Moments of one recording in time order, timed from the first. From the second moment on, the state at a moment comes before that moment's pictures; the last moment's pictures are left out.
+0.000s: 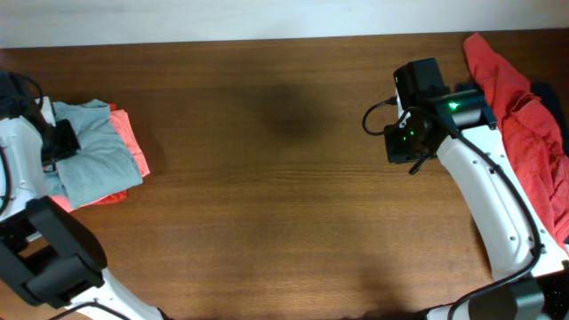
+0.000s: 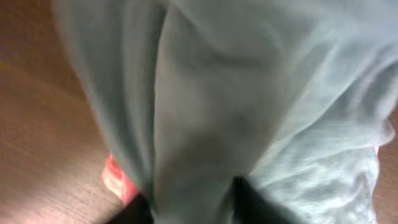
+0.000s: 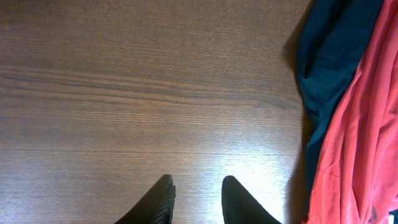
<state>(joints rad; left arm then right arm) 0.50 1.99 1.73 -0.99 -0.12 0.08 0.18 1.60 1.53 -1.24 0.18 0.10</state>
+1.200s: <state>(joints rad) 0.56 1.85 1.75 -1.02 0.06 -0.07 0.18 1.60 1.53 -1.24 0.18 0.10</state>
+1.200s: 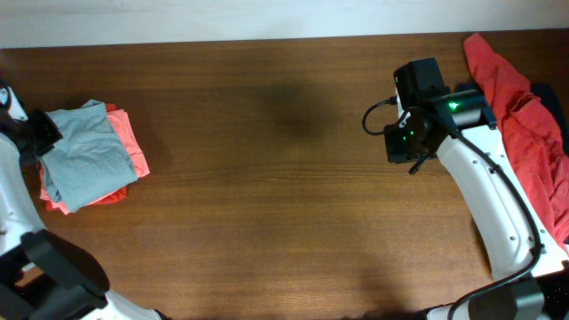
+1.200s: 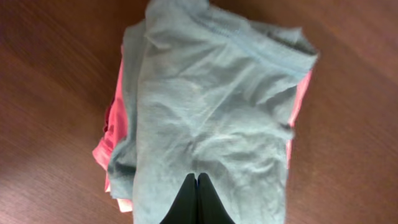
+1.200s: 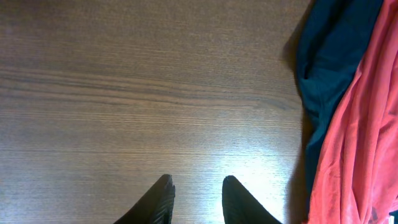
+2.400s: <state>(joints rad) 0.59 1.87 1.75 -1.04 0.01 -0.06 0.18 1.60 1.53 -1.23 0.17 0.10</state>
